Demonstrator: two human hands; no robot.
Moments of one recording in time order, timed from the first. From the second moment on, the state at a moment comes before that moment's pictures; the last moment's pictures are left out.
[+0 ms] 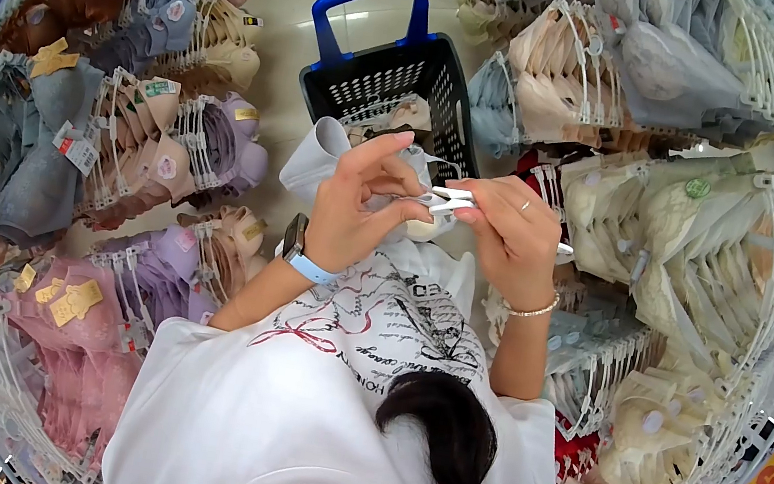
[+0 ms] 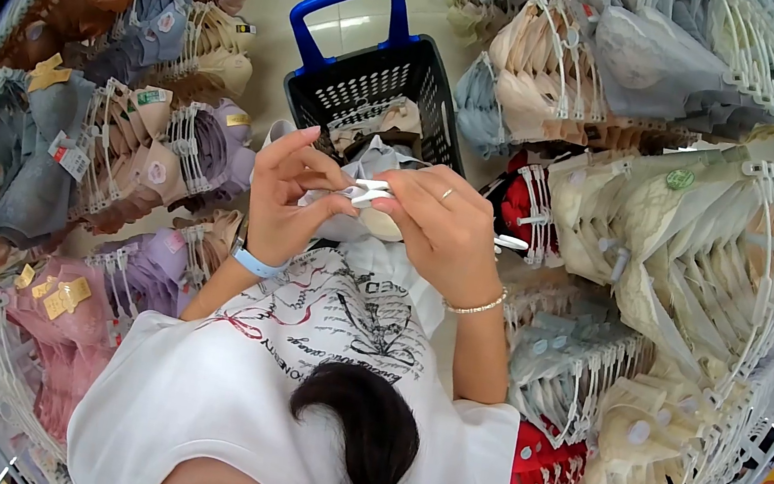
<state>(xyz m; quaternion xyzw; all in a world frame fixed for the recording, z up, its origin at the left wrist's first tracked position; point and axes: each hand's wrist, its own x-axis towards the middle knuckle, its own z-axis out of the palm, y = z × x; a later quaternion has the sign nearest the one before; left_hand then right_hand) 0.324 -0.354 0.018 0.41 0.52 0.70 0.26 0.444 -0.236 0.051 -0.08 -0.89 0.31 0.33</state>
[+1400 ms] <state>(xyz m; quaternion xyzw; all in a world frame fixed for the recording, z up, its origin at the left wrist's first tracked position) 0.270 -0.373 0.016 0.34 0.54 0.70 0.31 0.455 -0.161 -0.304 -0.44 -0.40 0.80 0.02</state>
